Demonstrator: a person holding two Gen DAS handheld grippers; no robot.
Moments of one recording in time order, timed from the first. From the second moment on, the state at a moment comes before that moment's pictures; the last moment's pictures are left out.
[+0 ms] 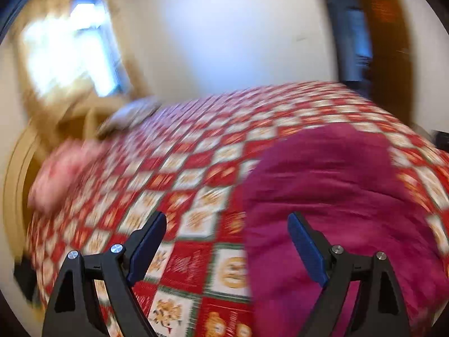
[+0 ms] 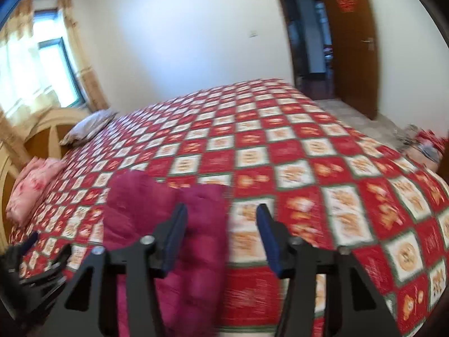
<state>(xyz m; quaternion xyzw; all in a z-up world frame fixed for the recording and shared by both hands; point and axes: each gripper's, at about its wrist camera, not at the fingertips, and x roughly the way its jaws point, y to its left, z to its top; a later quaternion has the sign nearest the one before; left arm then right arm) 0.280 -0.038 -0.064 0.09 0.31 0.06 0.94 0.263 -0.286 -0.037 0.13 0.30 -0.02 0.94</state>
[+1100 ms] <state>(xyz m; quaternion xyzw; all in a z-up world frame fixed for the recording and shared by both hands) 0.360 -0.076 -0.097 0.06 0.35 0.03 0.93 0.312 -0.269 -0.081 0.15 0.34 -0.04 0.93</state>
